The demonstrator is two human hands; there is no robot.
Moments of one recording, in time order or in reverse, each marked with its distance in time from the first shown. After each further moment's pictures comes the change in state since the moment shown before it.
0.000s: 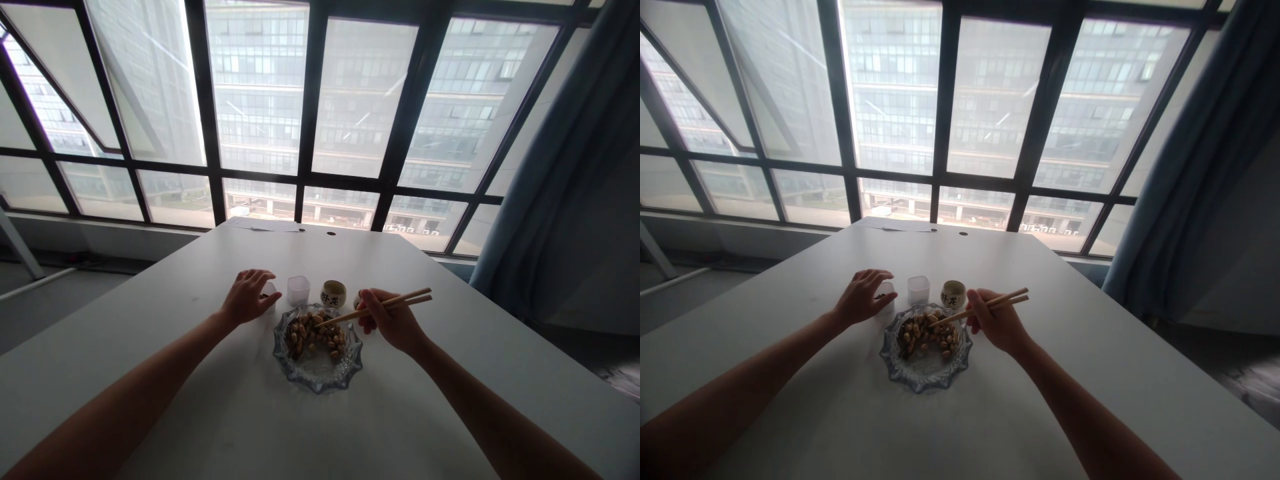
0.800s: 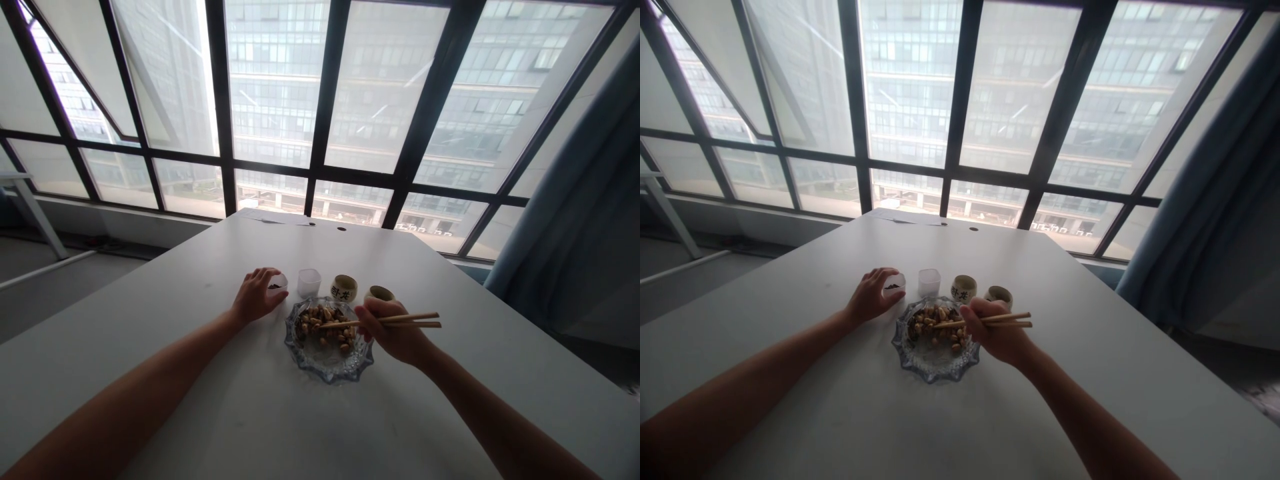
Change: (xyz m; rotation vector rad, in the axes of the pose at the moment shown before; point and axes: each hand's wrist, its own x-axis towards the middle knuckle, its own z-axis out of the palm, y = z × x) left_hand -0.025 0.003 0.010 -0.068 0.018 -0.187; right_hand -0.011 -0.015 0.017 -0.236 -0.254 -0.112
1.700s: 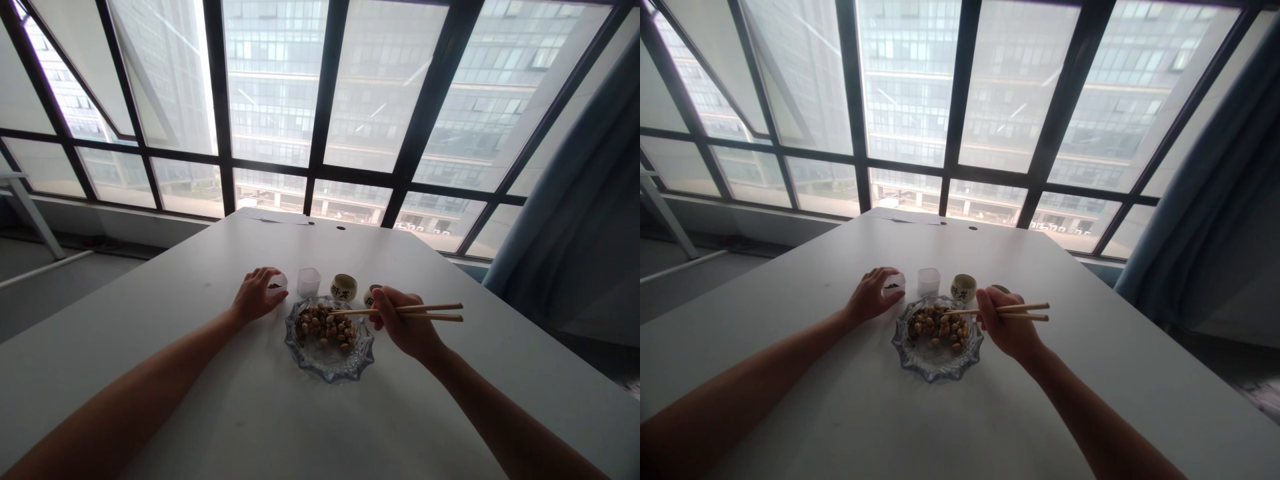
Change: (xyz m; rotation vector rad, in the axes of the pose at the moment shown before) left_hand 0.000 -0.001 0.001 -0.013 -0.012 0.011; right_hand -0.002 -0.004 -0.008 -0.116 0.243 -0.014
